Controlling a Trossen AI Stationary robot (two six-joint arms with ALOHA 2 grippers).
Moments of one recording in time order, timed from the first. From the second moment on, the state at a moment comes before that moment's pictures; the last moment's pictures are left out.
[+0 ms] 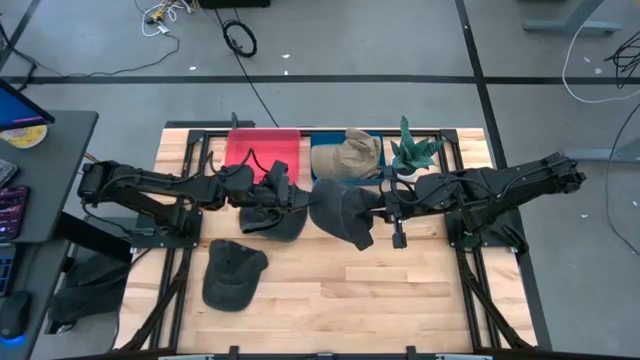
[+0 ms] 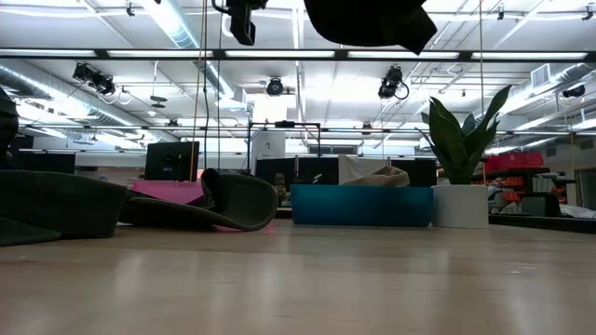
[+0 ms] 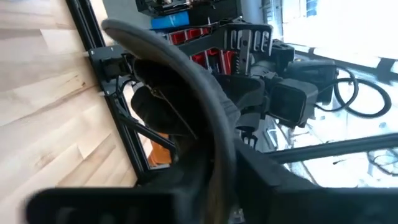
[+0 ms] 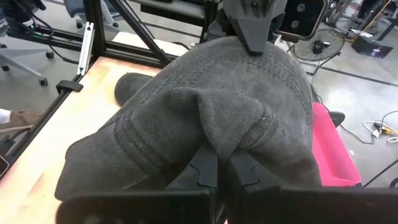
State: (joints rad) left arm -0.04 1.28 0.91 0.38 -0.03 -1.36; right arm 0.25 1.15 1.17 -0.45 0.22 -0.12
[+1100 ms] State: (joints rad) left arm -0.01 1.27 0.91 0.40 -0.13 -1.04; right arm 0.25 0.81 1.17 -0.67 0.20 0.28
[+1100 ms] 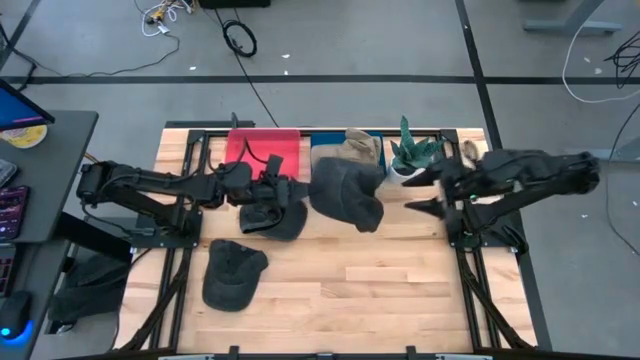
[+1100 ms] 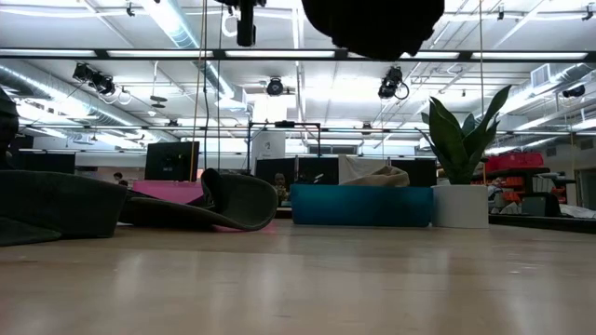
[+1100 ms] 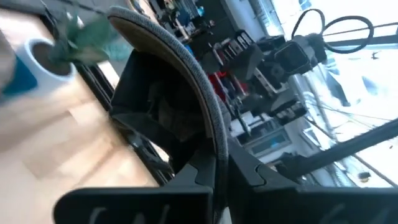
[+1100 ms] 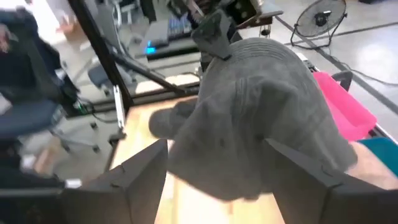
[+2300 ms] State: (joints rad) left arm 0.47 1.22 1.37 -0.86 -0.18 -0.71; right arm 0.25 0.83 1.17 -0.72 0.27 0.37
